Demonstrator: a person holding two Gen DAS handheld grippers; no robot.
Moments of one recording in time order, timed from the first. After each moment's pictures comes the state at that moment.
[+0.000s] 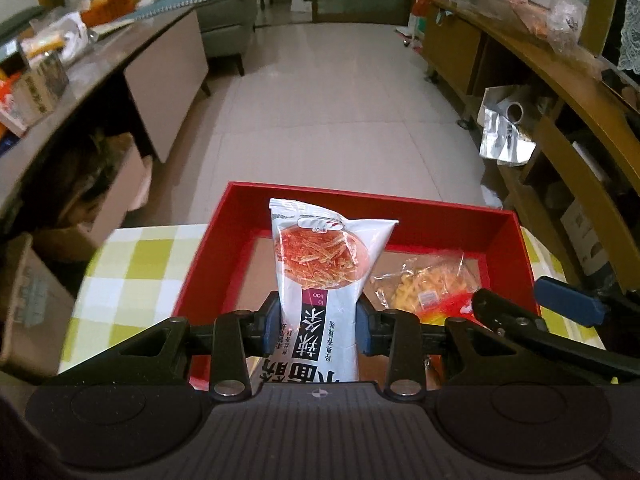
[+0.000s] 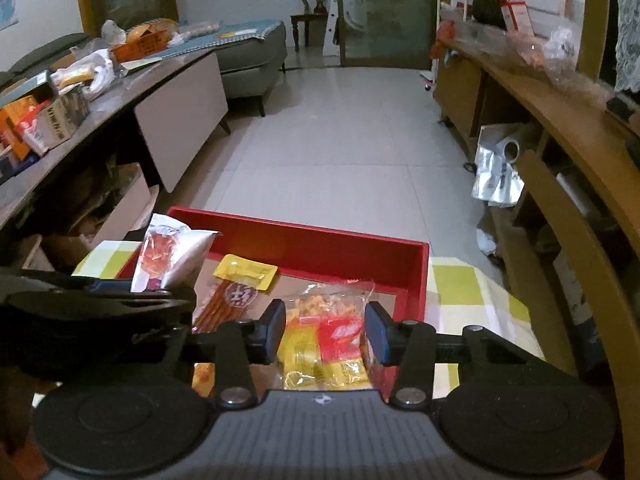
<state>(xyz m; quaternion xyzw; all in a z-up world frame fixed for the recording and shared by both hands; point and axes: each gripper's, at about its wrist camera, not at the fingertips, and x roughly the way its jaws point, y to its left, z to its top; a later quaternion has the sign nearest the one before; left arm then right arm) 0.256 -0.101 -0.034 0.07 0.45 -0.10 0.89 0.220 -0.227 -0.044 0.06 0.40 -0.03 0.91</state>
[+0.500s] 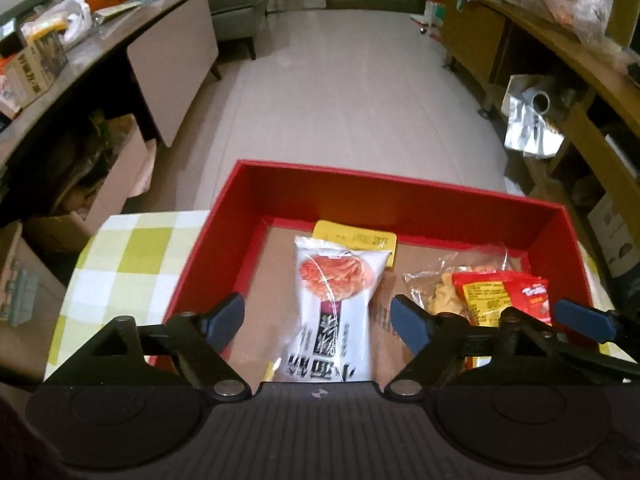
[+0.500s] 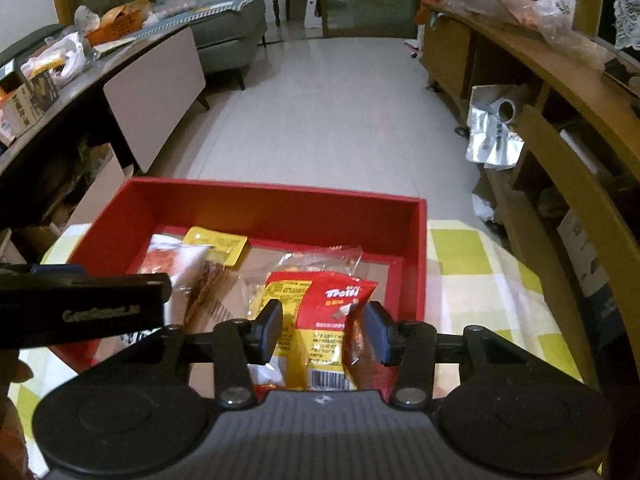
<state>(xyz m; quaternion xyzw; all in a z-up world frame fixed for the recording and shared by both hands) 0.278 -0.091 -0.062 0.07 0.46 -0.08 0.88 0.231 -0.237 -0.071 0.08 0.43 -0.05 0.90</state>
